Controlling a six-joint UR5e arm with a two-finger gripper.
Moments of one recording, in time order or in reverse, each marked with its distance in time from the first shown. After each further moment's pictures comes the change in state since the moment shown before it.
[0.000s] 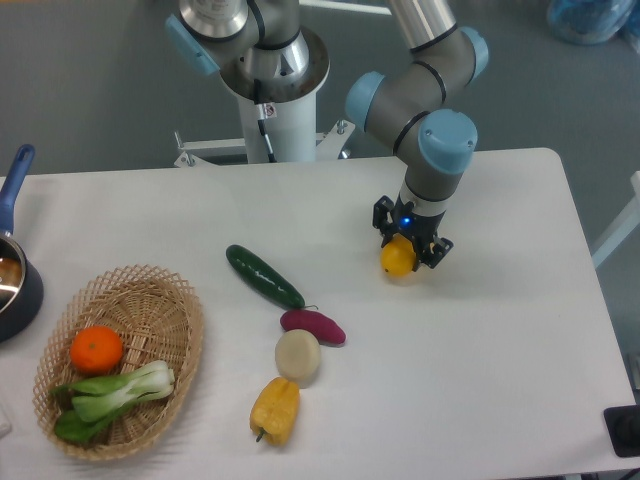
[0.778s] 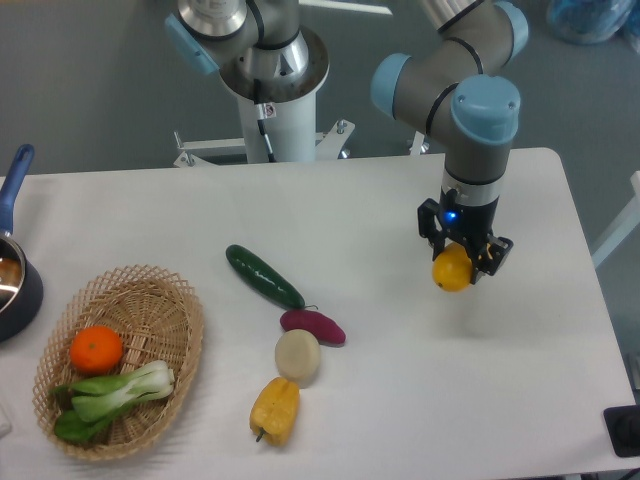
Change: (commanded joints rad) arm -0.023 -0.002 0.200 -0.015 0.006 -0.006
